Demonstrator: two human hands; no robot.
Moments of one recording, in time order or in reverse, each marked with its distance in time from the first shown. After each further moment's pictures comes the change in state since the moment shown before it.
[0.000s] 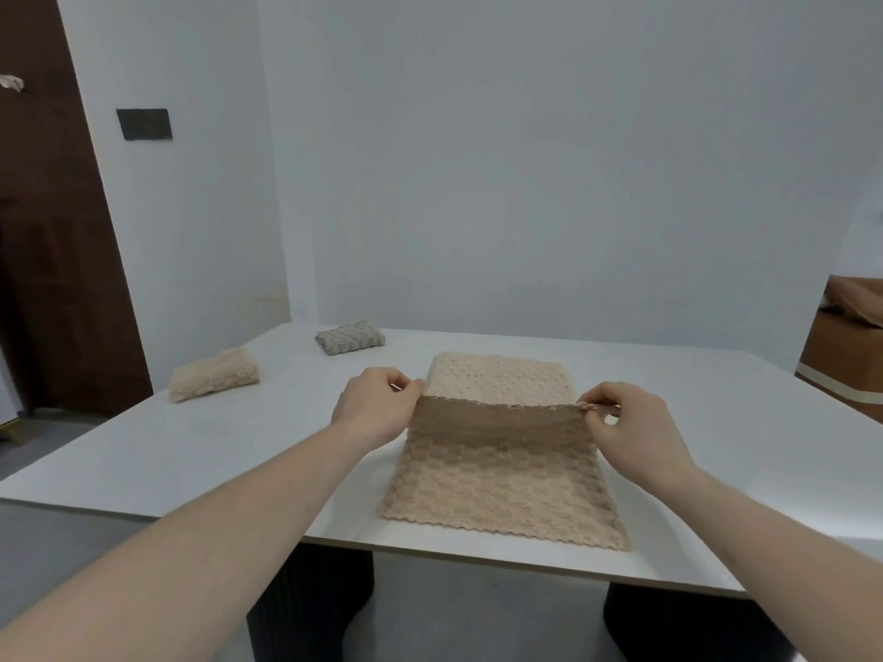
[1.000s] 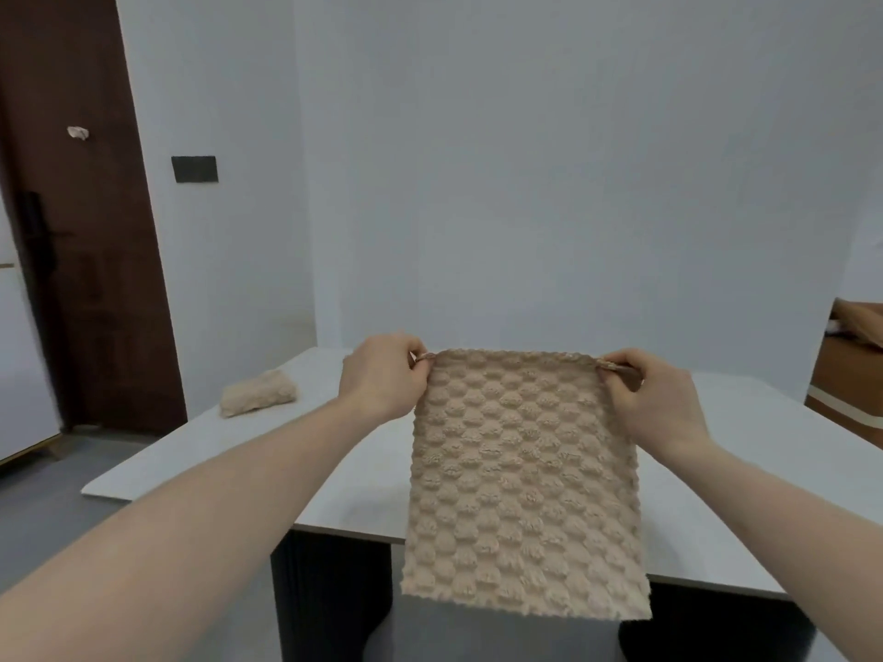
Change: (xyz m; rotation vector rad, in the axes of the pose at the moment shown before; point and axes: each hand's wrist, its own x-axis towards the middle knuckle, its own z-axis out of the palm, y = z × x) left_hand -0.038 0.056 -0.085 0.298 0.187 0.319; right_hand -0.002 -0.071 -0.060 0.072 0.211 -0.049
